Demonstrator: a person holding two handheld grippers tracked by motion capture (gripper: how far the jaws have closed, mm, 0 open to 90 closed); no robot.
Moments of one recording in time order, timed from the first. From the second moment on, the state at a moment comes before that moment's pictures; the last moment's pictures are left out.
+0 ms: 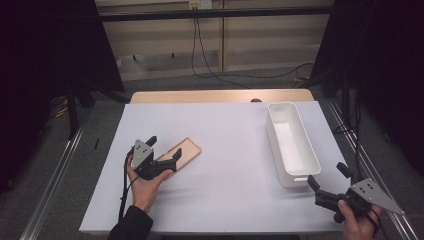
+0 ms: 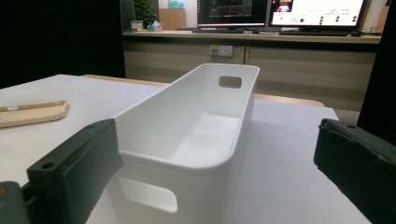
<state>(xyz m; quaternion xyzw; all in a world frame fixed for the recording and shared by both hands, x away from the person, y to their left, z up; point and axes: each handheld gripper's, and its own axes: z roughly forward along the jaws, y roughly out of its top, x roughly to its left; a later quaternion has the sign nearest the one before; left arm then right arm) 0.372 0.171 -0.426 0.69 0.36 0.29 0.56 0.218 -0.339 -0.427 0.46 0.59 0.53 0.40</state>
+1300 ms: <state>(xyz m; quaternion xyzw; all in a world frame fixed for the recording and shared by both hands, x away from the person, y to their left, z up) 0.447 0.155 -0.404 0.69 0.37 0.30 0.55 0.217 -0.340 -0.428 0.46 0.59 0.53 0.40</state>
